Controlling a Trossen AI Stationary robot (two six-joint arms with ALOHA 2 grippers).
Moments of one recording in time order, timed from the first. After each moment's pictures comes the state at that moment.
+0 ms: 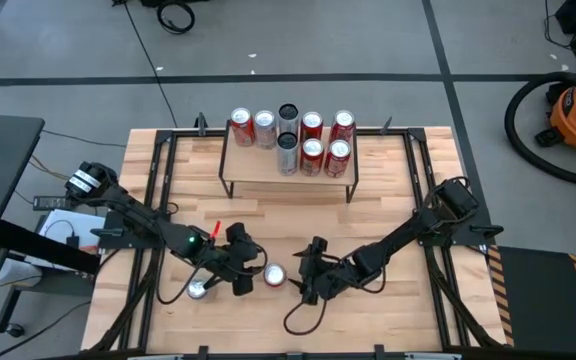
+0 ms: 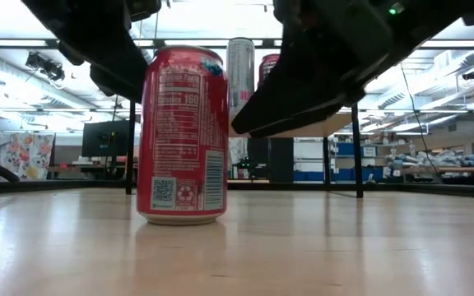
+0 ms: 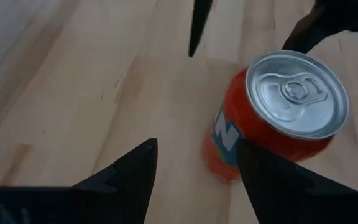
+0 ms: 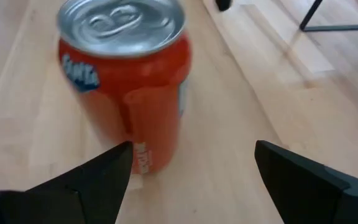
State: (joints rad) left arm -0.50 1.47 0.84 -0.18 -0.45 -0.54; right arm 0.50 1.91 1.05 0.13 0.62 0.42
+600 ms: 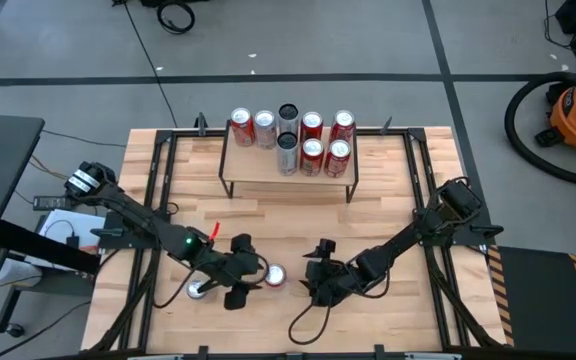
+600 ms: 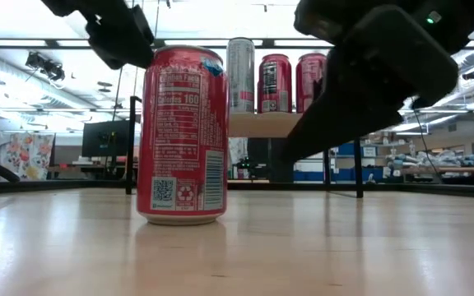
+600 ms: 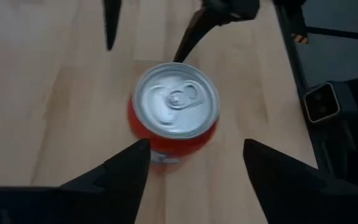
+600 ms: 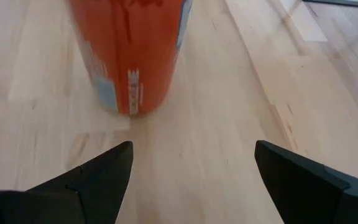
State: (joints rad) left arm -0.53 1.47 0.95 -0.25 -0.25 -0.46; right arm 0.55 1.89 1.05 -0.08 0.63 0.44
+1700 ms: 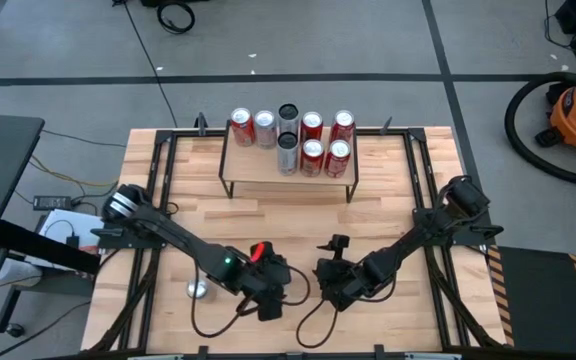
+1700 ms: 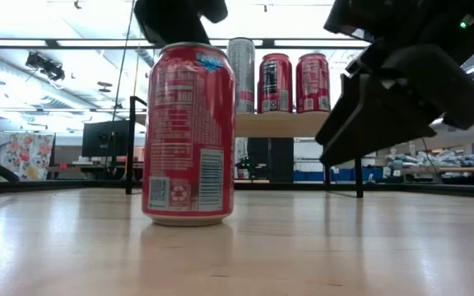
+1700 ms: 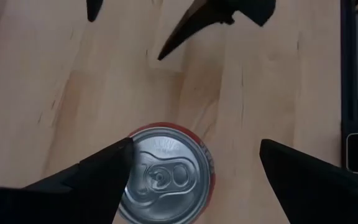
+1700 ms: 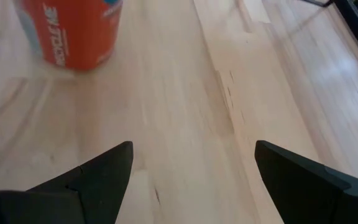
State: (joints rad) left arm -0.52 1.85 1.50 -0.68 -0.34 -0.59; right arm 0.59 1.84 1.05 -0.35 0.77 0.50
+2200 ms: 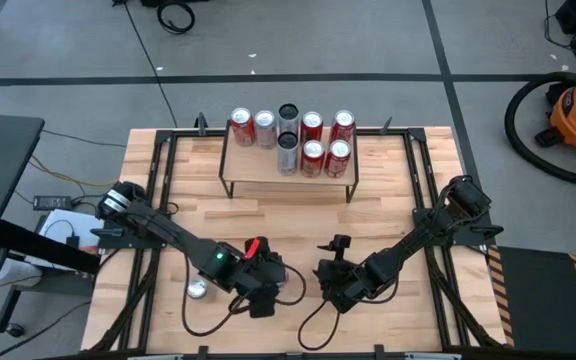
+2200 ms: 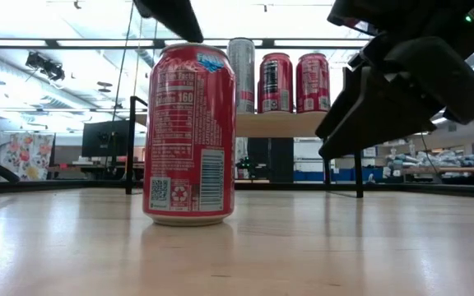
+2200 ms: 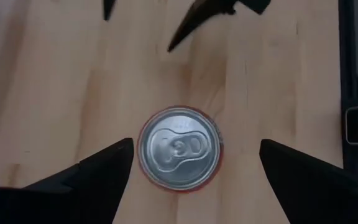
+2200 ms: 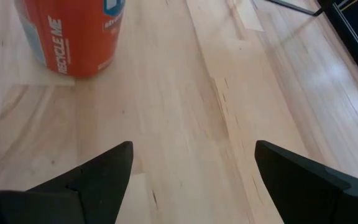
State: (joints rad) left arm -0.51 1.81 1.56 -0.82 -0.35 -0.54; right arm 0.60 1.83 1.05 -0.35 0.80 0.51
